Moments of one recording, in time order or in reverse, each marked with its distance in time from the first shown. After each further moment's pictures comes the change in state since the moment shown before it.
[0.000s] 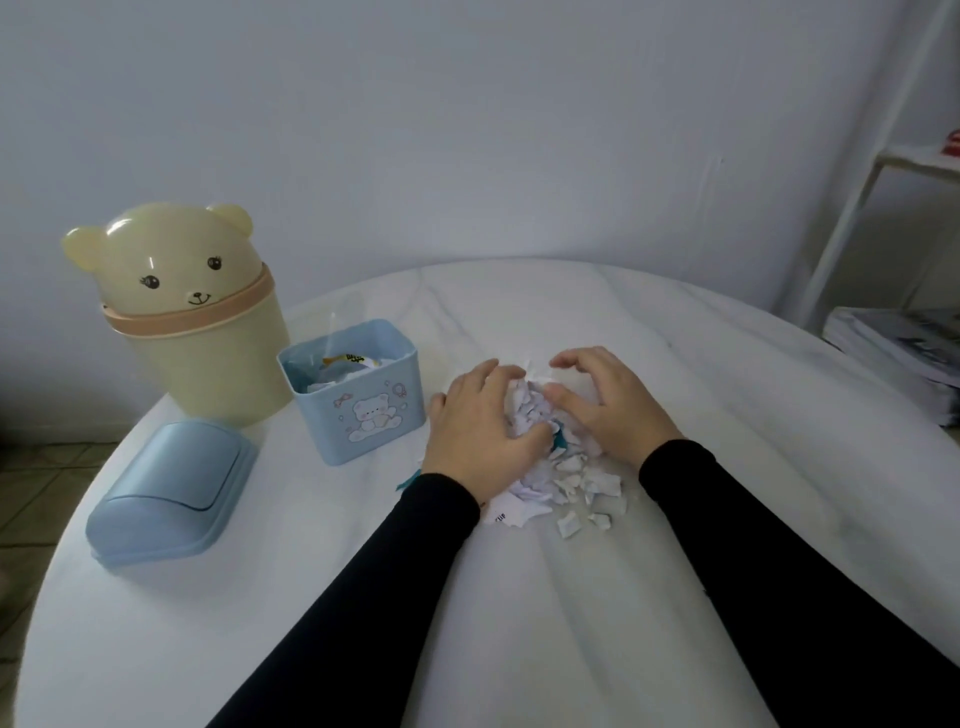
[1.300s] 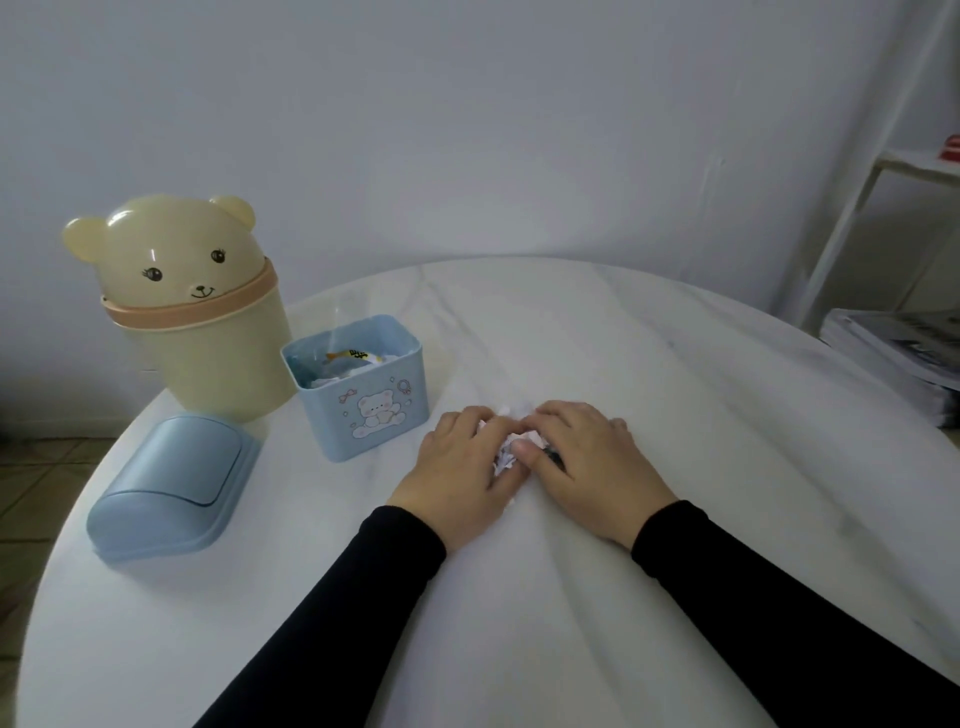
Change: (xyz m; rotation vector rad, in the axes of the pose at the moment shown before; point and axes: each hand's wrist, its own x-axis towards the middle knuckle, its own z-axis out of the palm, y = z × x) left_hand -0.032 -0.027 -0.009 0.139 -0.181 0.129; right_hand -0.048 -0.029 0.026 -0.441 -0.167 -0.053
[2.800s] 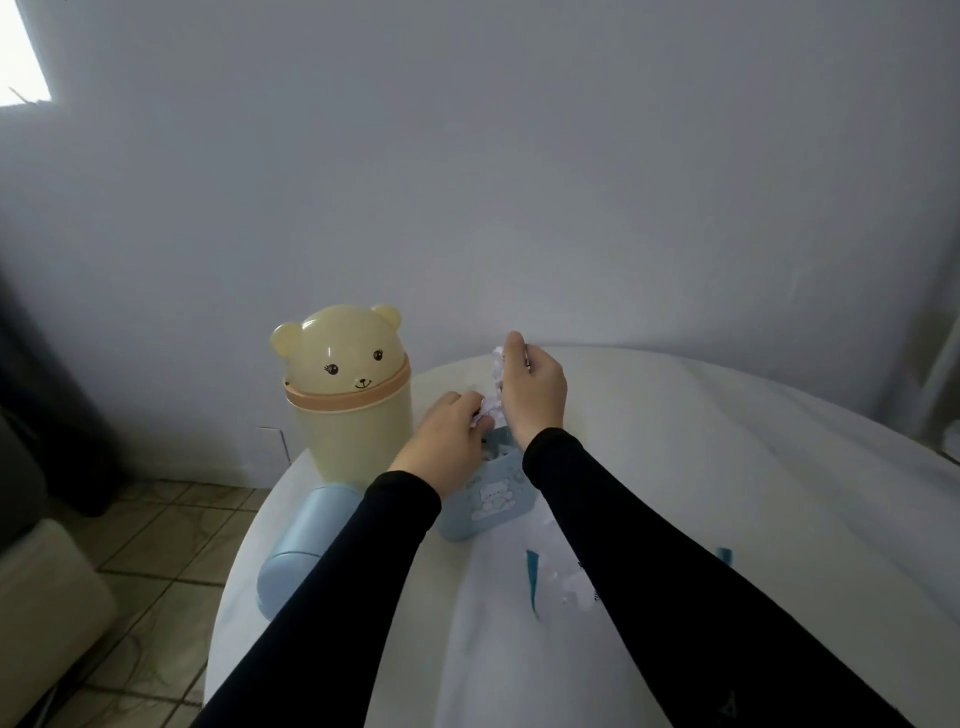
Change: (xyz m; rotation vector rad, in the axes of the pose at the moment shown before) left_hand 0.034 -0.075 -0.114 -0.095 0.265 -0.197; right_hand 0.150 -0.153 -0.030 1.182 0.504 0.176
